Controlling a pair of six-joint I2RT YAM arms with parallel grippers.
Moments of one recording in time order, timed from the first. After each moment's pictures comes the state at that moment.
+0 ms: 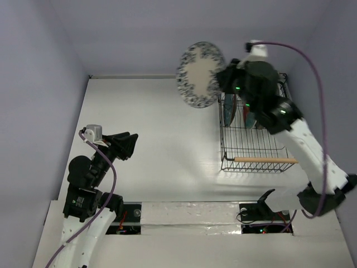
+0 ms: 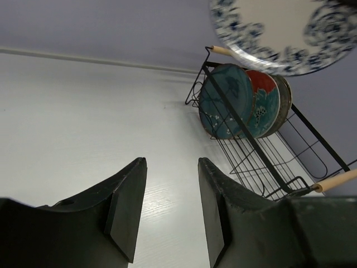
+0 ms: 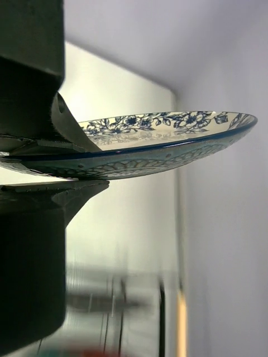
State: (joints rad) left arm -0.26 0.29 0.65 -0.30 0.21 -0.45; right arm 0.64 1.29 1.72 -0.54 0.36 0.39
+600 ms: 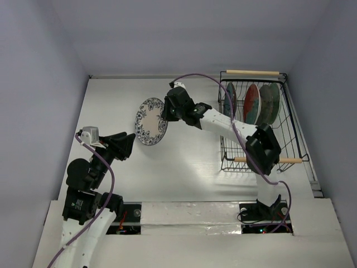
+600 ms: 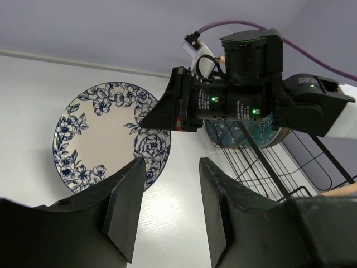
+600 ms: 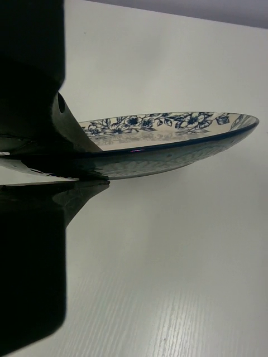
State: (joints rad) left arm -0.25 0.26 0.65 -0.31 0.15 -0.46; right arm 0.82 1.99 1.71 -0.30 0.11 0.62
